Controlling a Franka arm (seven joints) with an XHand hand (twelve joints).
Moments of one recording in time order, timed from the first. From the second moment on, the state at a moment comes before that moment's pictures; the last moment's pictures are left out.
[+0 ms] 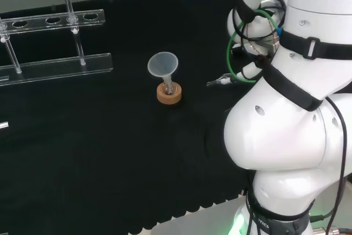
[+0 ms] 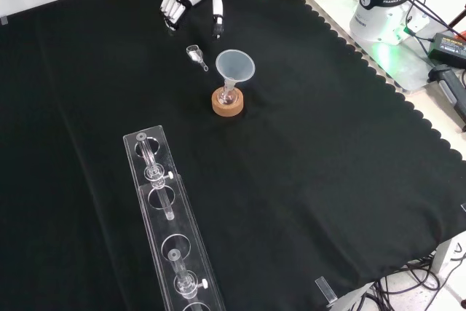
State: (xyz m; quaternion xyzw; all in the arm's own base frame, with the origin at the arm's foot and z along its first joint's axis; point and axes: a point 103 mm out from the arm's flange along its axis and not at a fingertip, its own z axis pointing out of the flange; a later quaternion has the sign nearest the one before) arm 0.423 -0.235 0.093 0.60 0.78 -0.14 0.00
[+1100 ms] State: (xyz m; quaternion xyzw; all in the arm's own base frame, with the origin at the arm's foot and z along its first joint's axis) arm 0.436 -0.209 0.072 0.61 0.78 -0.15 -0.02
